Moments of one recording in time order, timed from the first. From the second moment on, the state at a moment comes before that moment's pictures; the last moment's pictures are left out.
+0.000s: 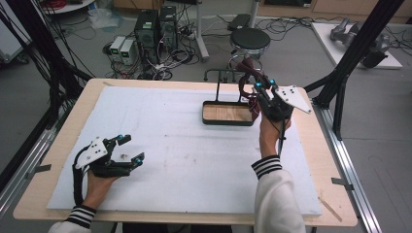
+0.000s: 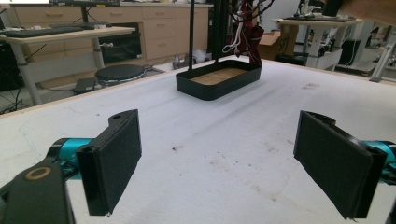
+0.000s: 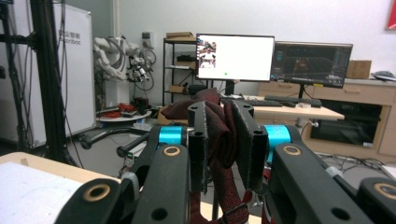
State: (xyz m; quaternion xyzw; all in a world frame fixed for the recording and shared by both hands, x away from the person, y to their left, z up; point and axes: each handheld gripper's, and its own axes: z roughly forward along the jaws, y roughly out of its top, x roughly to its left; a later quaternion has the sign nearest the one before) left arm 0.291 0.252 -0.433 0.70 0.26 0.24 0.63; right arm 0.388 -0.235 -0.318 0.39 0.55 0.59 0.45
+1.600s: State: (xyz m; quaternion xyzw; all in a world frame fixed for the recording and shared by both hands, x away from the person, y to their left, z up) left arm 0.289 0.249 -0.432 0.70 0.25 0.23 0.63; right arm 0.383 -0.221 -0.334 0.48 0.58 0.45 0.49
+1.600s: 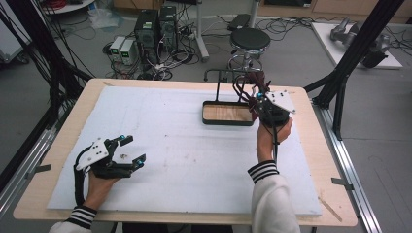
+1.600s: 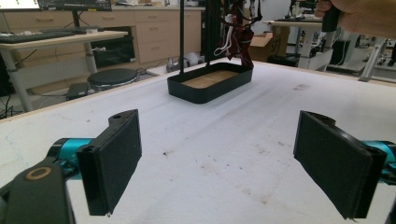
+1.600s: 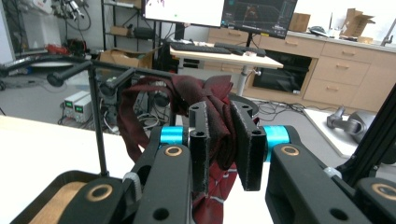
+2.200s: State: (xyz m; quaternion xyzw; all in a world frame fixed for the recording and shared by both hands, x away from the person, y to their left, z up) left arm 0.288 0.251 -0.432 0.70 0.25 0.24 0.63; right arm 0.396 -0.212 -0.348 0.48 0.62 0.43 0.45
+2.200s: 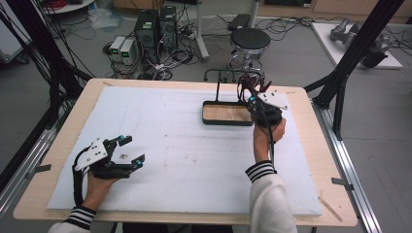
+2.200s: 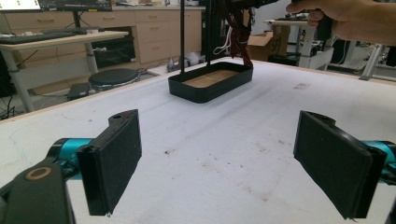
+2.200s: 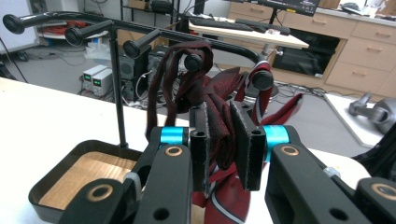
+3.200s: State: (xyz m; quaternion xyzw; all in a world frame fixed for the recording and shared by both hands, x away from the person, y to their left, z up) left arm 0.288 0.249 -0.433 0.70 0.25 0.23 0.63; right arm 0.401 -0.215 -0.352 0.47 0.64 0.43 0.44
